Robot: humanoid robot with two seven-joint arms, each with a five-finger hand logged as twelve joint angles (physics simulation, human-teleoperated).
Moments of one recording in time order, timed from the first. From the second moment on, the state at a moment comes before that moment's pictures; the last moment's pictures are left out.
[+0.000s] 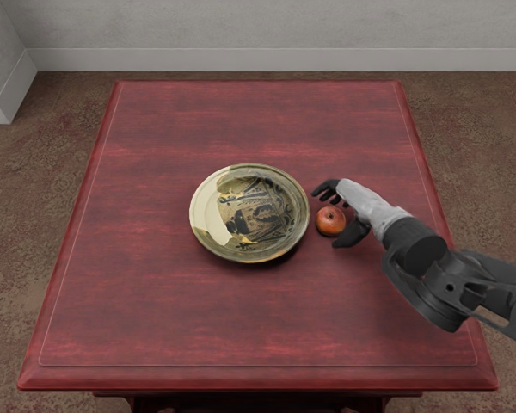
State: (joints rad) left arm -0.01 0.00 0.31 -0.16 0.09 -0.05 0.07; right arm 0.69 -0.52 0.39 1.63 -1.35 -0.31 -0.61
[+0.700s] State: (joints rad) left arm -0.01 0.00 0.31 -0.16 0.09 -0.05 0.07; right arm 0.68 -0.48 0.39 1.58 -1.36 -0.31 -0.61
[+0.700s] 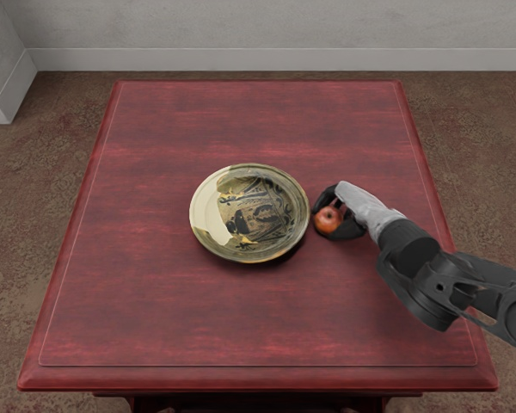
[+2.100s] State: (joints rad) left arm 0.00 0.00 0.31 -0.16 0.09 -0.05 0.07; right arm 0.72 -0.33 0.62 1.60 -1.29 -0.32 -0.61
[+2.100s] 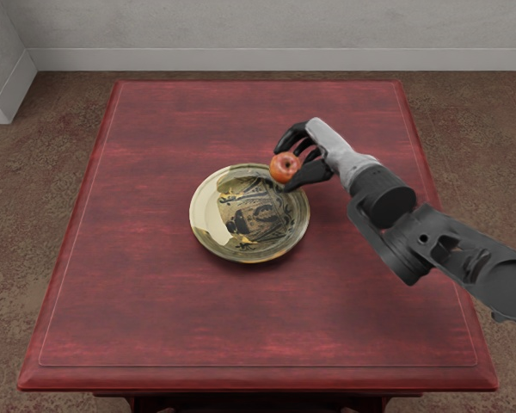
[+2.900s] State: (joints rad) left arm -0.01 0.00 0.31 -0.16 0.09 -0.05 0.07; right arm 0.64 -0.24 0.60 1.56 -1.30 -0.32 -0.61
